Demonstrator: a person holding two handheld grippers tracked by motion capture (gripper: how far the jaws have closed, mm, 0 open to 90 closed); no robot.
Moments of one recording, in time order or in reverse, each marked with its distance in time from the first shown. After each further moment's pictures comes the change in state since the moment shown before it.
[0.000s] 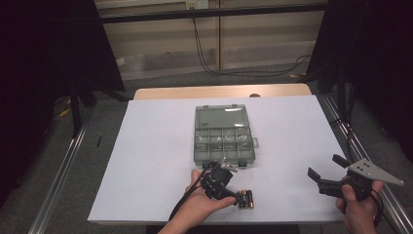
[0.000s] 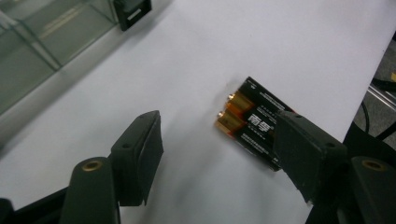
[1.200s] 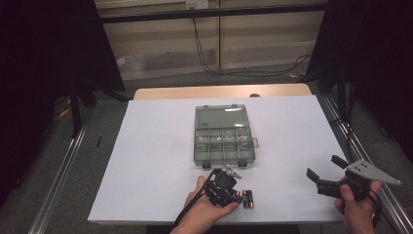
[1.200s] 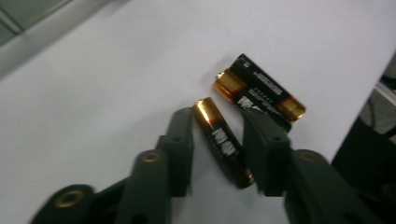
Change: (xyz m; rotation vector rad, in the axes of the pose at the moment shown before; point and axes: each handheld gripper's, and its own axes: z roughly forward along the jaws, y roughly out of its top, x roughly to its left) left arm -0.014 -0.008 0.011 0.044 0.063 -0.030; right arm 0.001 -0.003 0.003 0.016 -0.004 0.005
